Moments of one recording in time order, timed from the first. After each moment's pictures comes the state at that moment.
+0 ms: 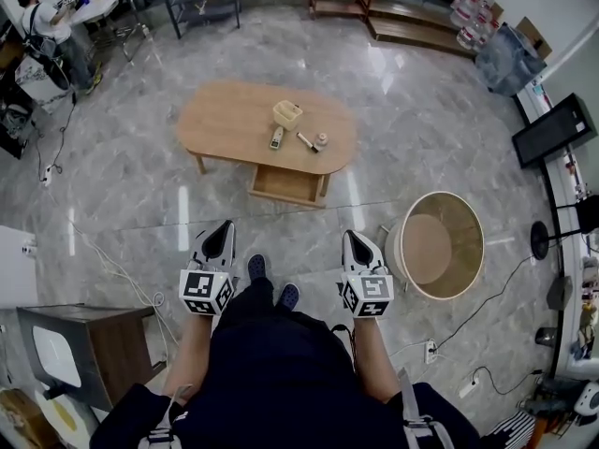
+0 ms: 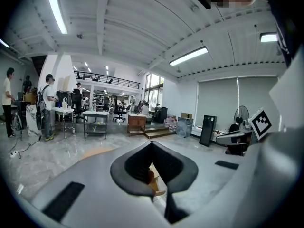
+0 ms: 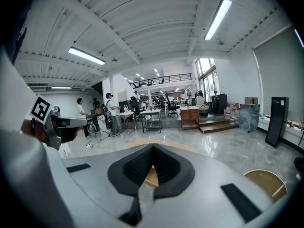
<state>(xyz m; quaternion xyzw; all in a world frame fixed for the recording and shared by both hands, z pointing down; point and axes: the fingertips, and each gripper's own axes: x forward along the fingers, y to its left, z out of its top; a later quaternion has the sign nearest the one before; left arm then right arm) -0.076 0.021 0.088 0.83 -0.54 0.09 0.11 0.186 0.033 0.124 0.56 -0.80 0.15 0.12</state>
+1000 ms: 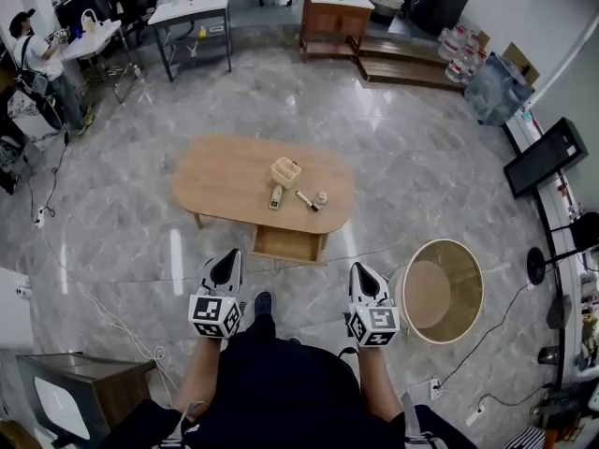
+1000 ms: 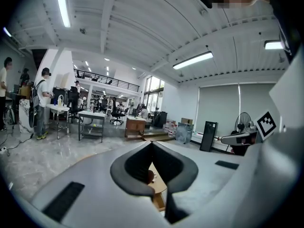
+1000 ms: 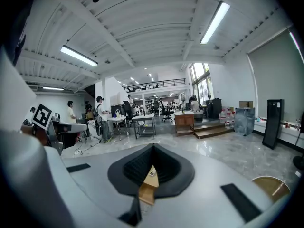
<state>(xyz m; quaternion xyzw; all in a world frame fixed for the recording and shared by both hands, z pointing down) -0.103 -0.127 0.095 0.84 -0.53 0.06 0.12 0.174 -0.092 0.113 0.60 -0.78 0.14 0.09</state>
